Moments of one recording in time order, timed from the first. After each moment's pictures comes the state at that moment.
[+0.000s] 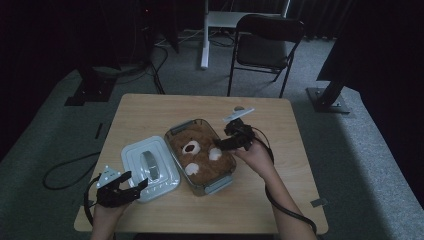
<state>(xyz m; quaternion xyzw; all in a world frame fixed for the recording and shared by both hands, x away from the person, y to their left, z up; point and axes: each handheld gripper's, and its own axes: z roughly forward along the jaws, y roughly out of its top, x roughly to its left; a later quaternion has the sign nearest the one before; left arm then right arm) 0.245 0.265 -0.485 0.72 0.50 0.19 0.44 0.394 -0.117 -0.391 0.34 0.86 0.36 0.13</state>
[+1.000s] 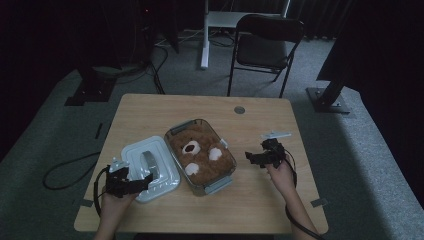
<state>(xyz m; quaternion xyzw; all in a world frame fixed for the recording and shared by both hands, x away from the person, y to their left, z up) 0.285 0.252 -0.495 0.71 0.56 0.17 0.38 0.390 -0.227 -0.487 0.47 0.79 0.36 0.16</state>
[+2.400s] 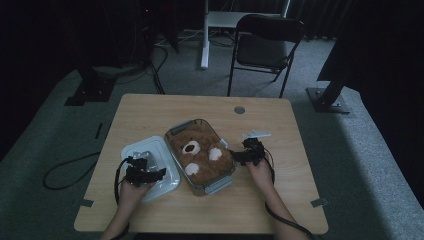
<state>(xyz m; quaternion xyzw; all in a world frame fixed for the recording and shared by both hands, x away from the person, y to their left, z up) 0.335 0.222 -0.529 0.74 0.56 0.13 0.34 0.413 -0.172 -0.514 0.46 0.78 0.40 0.15</state>
